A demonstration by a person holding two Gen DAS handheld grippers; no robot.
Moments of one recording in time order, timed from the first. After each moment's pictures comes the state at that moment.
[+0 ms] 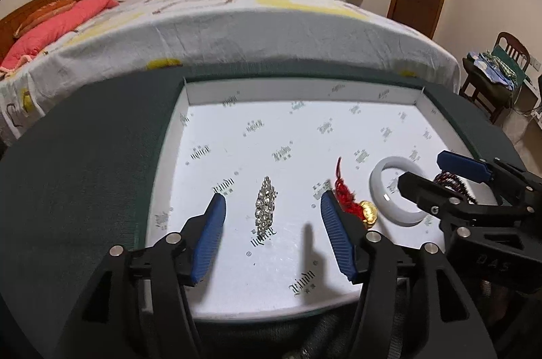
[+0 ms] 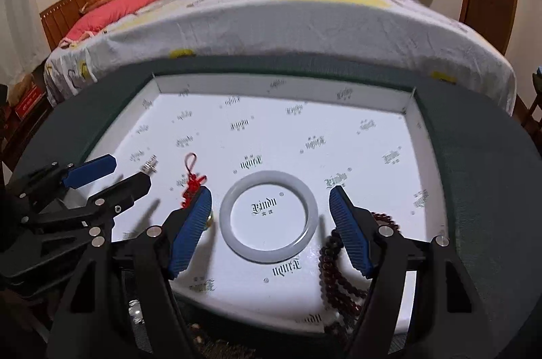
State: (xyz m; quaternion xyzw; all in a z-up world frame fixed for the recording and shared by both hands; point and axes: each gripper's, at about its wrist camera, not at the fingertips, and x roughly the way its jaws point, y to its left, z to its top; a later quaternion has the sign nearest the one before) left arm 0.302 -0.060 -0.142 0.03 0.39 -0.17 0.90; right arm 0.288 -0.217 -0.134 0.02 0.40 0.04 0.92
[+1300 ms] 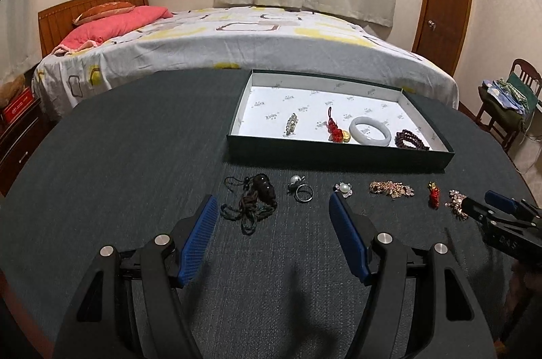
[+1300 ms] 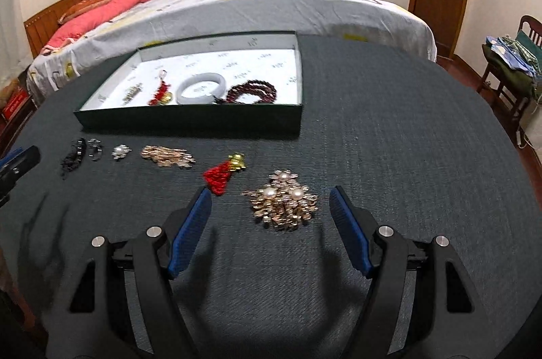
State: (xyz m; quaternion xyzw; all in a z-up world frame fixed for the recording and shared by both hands) left arm 0.135 -0.017 -0.116 0.00 0.35 -0.09 0.93; right arm 0.116 -0.271 -0.141 0.03 0.40 -0.05 0.92
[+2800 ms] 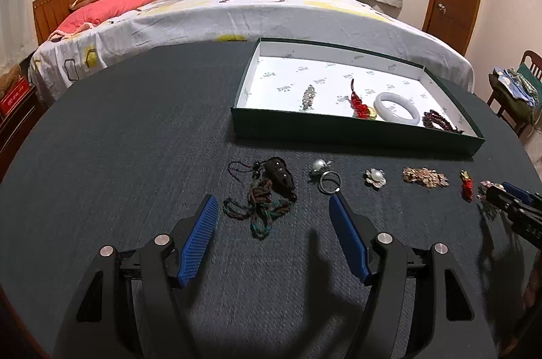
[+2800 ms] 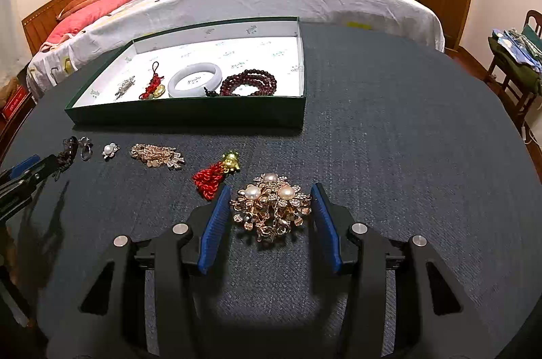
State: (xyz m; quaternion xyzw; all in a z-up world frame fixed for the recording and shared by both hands) left arm 0.171 -0.012 -0.150 0.00 0.39 -0.07 0.92; right arm 0.132 -0.277 -0.150 0.04 0.42 -0.03 0.91
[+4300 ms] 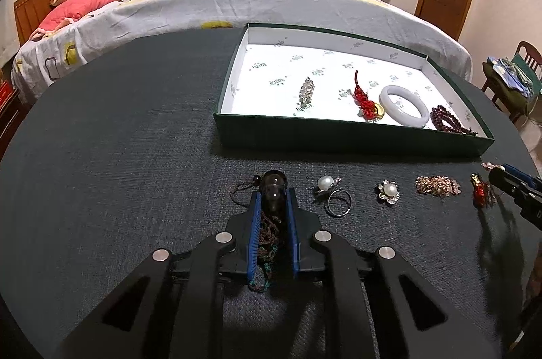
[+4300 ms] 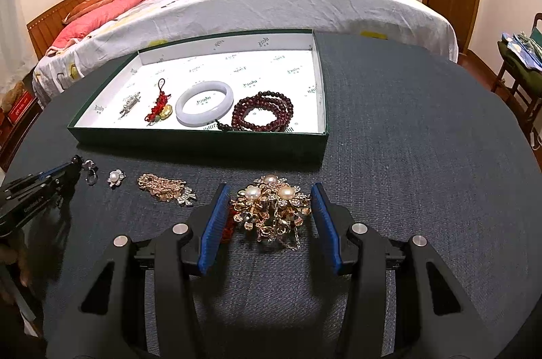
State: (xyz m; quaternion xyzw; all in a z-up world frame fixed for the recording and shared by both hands) left arm 0.202 -0.014 -0.158 0.01 0.42 -0.10 0.90; right arm 0.159 -0.272 -0.141 0.04 0.41 -0.02 0.91
